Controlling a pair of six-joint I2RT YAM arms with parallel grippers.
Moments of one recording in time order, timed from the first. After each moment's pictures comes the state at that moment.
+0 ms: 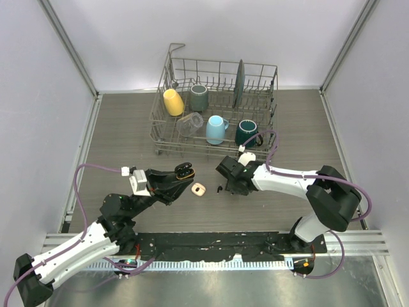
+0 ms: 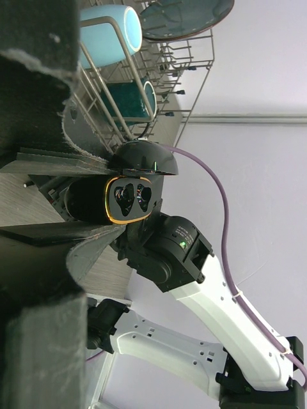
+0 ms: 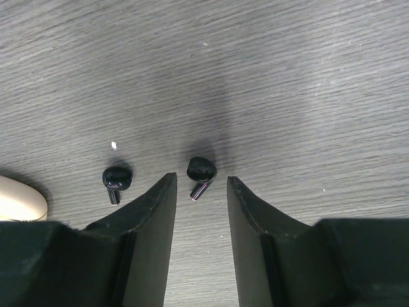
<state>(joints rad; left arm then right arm) -0.89 0.44 0.22 0.66 0.18 -0.23 0.88 1.54 0.86 -0.58 0.38 1.10</state>
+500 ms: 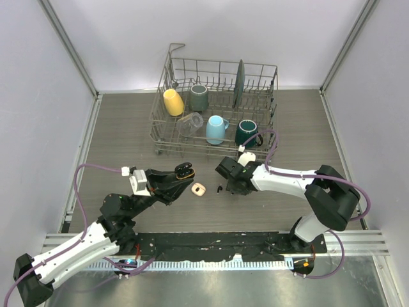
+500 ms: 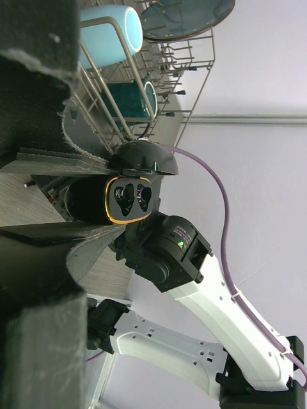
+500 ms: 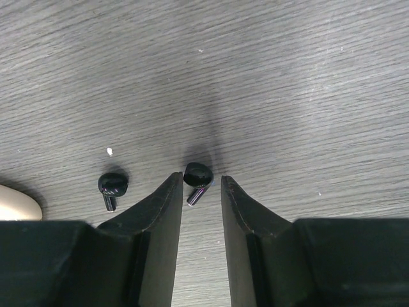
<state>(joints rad) -0.89 0.44 0.22 0.65 0.17 -0.23 0.89 1.55 0.86 -0.57 0.41 1.10</state>
